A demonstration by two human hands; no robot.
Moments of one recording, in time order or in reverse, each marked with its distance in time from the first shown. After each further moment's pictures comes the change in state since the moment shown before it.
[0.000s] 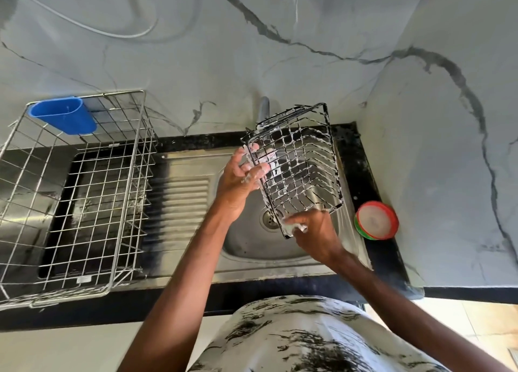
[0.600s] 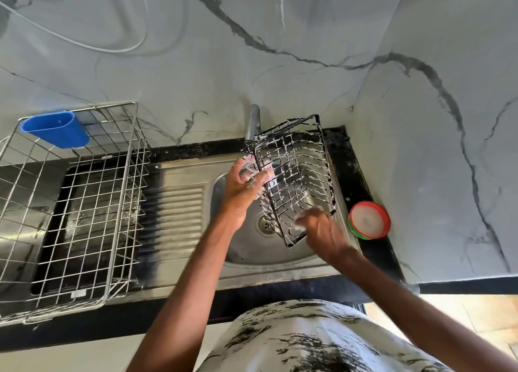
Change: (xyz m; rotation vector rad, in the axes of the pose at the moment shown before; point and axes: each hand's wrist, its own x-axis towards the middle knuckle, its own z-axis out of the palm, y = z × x) left_hand -0.014 0.006 0.027 0.070 0.090 -0.057; right_hand -0.002 0.036 -0.010 -0.492 -0.051 -0.132
